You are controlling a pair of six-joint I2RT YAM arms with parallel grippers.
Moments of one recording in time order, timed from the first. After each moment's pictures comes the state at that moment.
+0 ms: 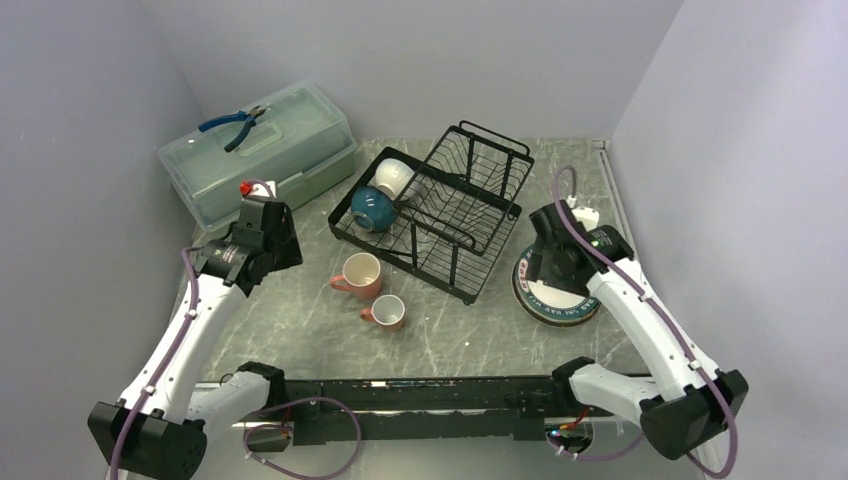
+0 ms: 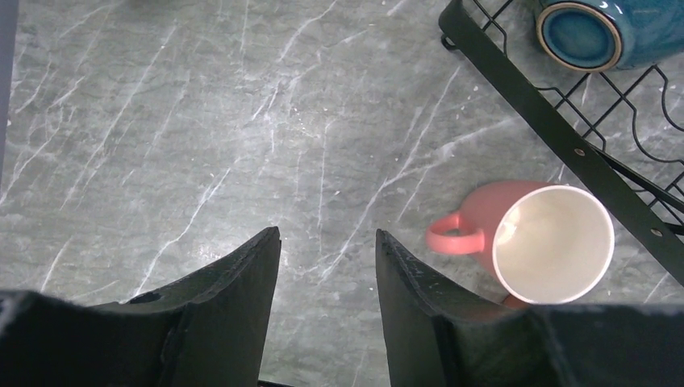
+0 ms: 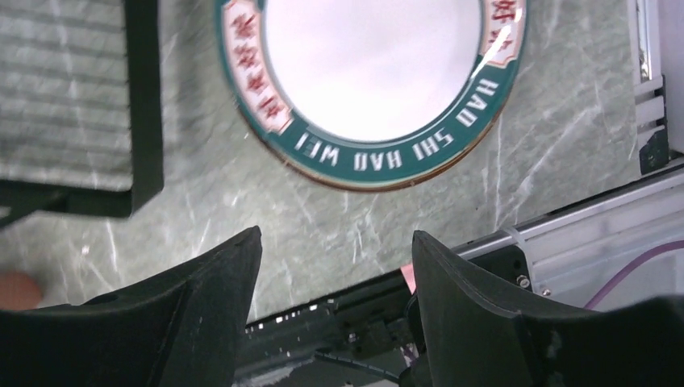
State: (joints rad) left arm -0.25 0.99 1.02 -0.87 -0.31 -0.40; right arm 0.49 1.08 1.13 -1.28 0.43 0.74
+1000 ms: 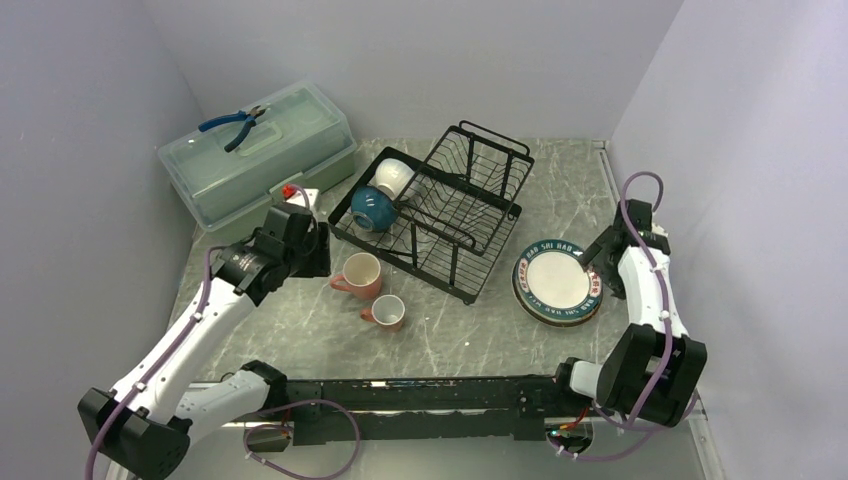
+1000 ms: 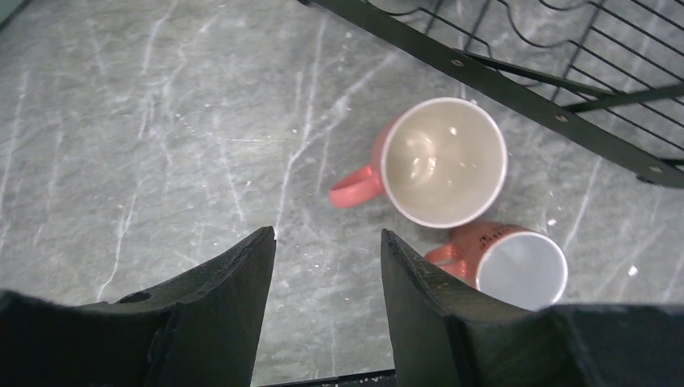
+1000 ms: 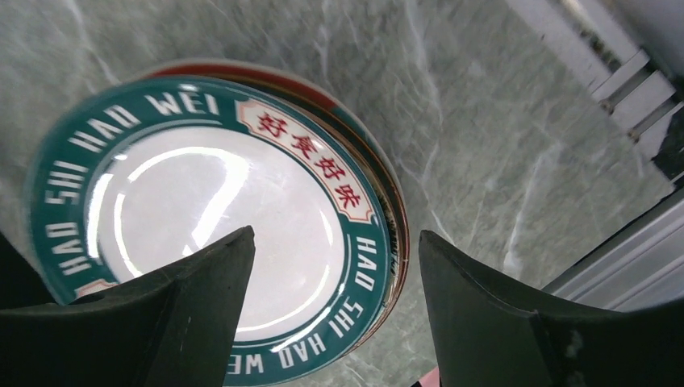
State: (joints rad) left arm -0.45 0.99 1.00 -0.83 -0.23 -0.35; right arm -0.31 1.24 0.95 -0.83 0.24 0.52
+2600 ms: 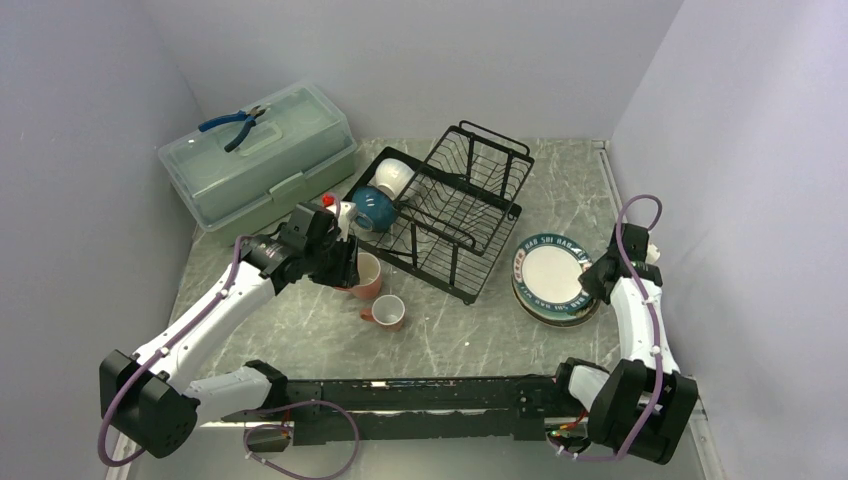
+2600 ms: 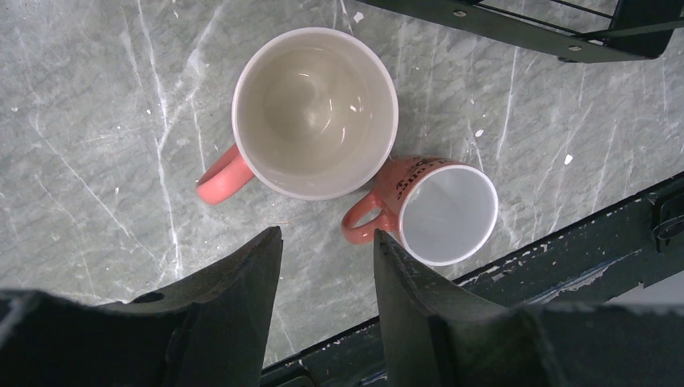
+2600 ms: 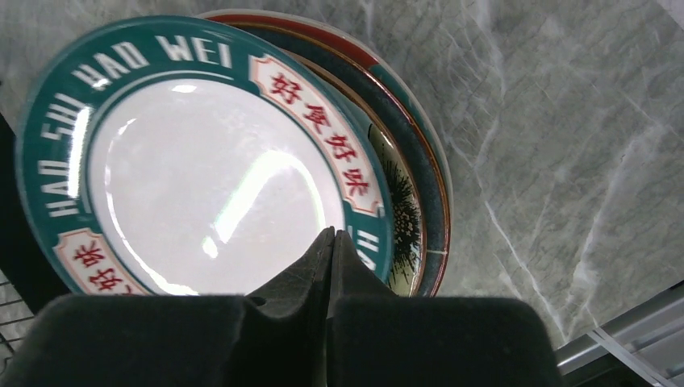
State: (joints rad) left arm -0.51 1.12 0.97 -0.78 0.10 -0.29; right arm -0.32 1.07 0.70 -0.68 0.10 0.57
